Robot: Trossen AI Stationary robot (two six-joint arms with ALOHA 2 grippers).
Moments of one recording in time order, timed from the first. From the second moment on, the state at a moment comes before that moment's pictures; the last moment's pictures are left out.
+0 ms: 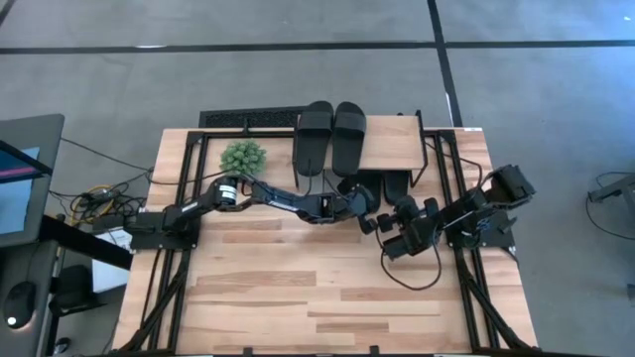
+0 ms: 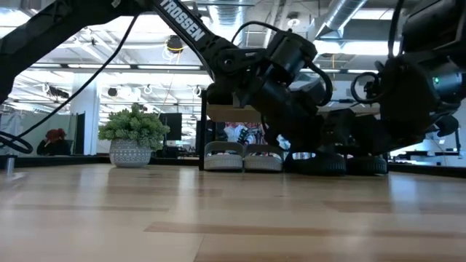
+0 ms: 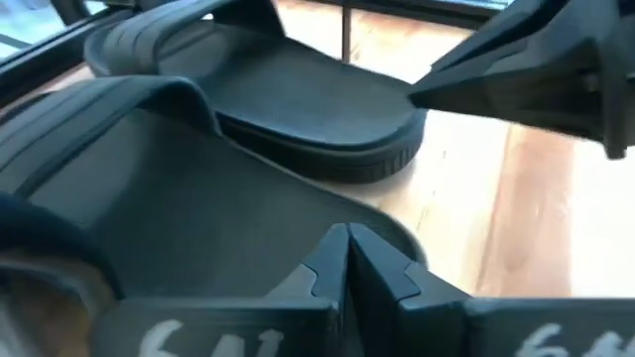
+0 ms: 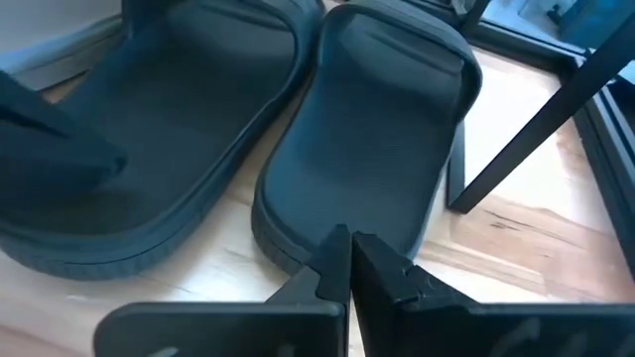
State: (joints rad) left arm 0.03 2.39 1.66 0.23 -0.39 -0.20; right arm 0.34 1.64 0.60 -0.81 0.94 1.64
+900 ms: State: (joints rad) left arm 0.00 2.39 1.66 0.17 -0.39 -0.15; right arm 0.54 1.62 0.60 -0.97 0.94 1.83
